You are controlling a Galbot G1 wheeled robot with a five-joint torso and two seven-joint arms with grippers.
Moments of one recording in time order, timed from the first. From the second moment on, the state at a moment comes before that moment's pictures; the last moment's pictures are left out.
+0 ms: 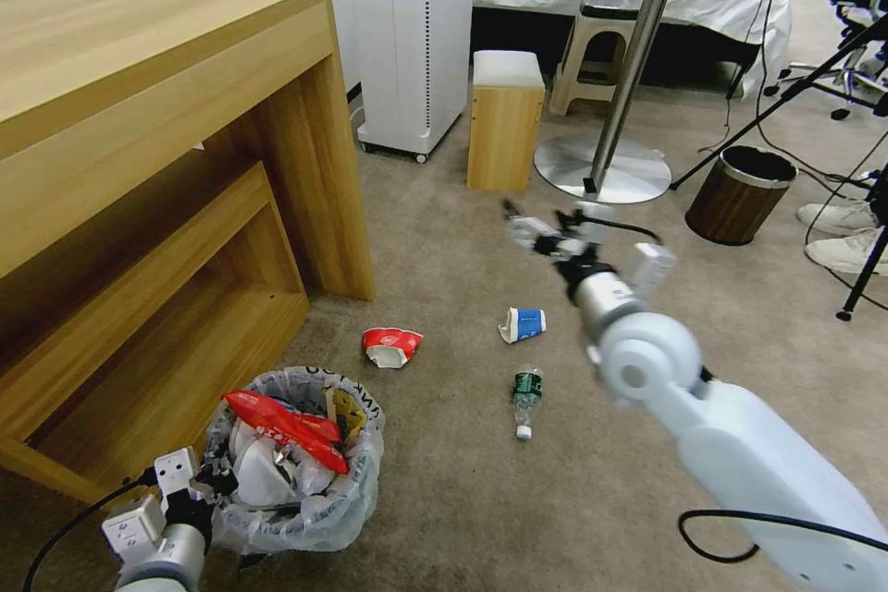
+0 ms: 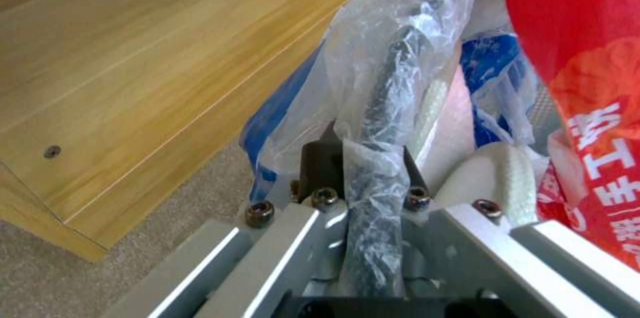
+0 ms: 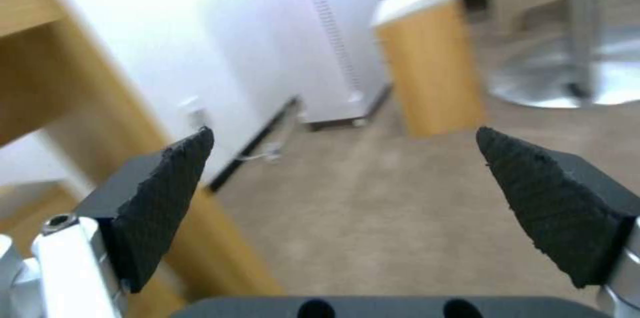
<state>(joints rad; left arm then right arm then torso) 1.73 -1.49 -0.81 -2.17 -0.42 0.44 -0.12 -0.83 0.89 0.11 2.00 1.11 -0.12 0.52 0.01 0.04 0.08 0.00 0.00</state>
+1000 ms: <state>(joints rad) 1.74 -1.45 -0.81 -2.18 -0.45 0.46 -0.13 -1.16 0.90 0.36 1.95 0.91 -0.17 0.60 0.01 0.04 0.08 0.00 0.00</state>
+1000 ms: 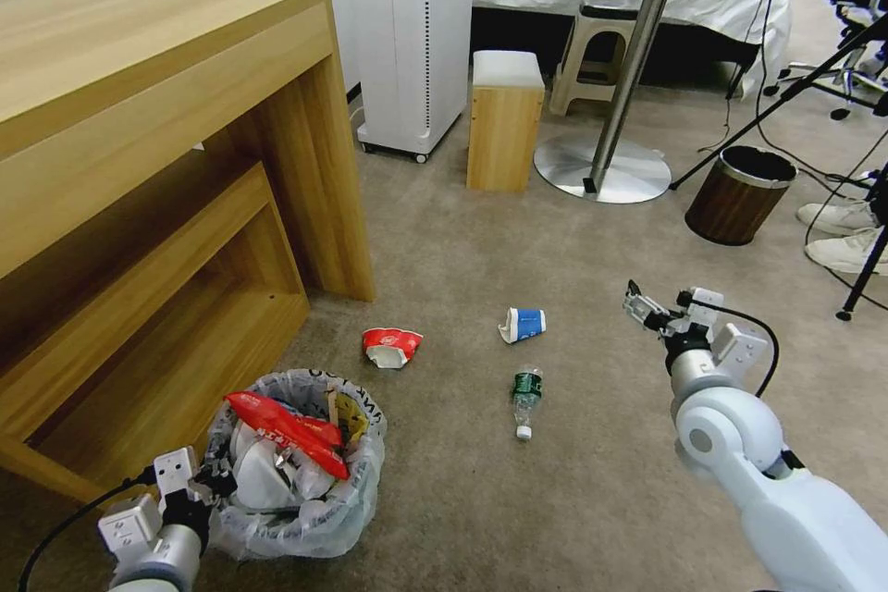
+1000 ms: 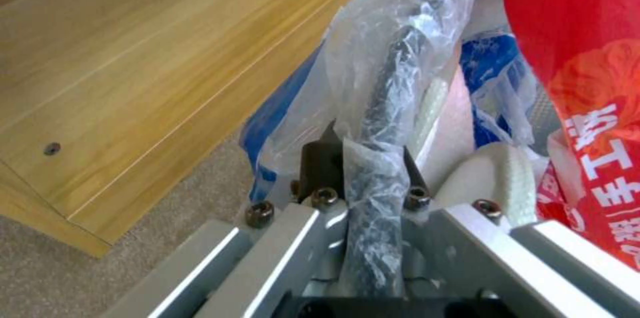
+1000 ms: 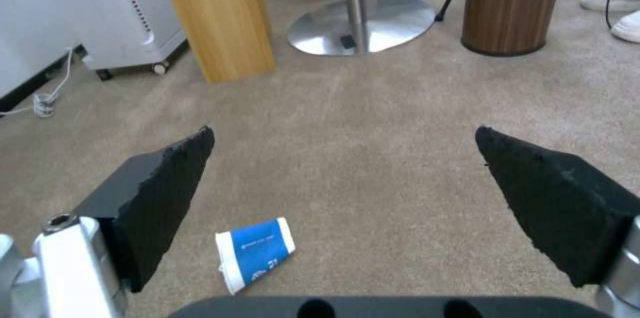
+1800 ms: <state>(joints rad) 1.77 -1.45 -0.81 -2.19 -0.45 0.44 -0.13 -1.18 0.91 0.34 1.95 0.88 -0.16 0.58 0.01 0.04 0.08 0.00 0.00</state>
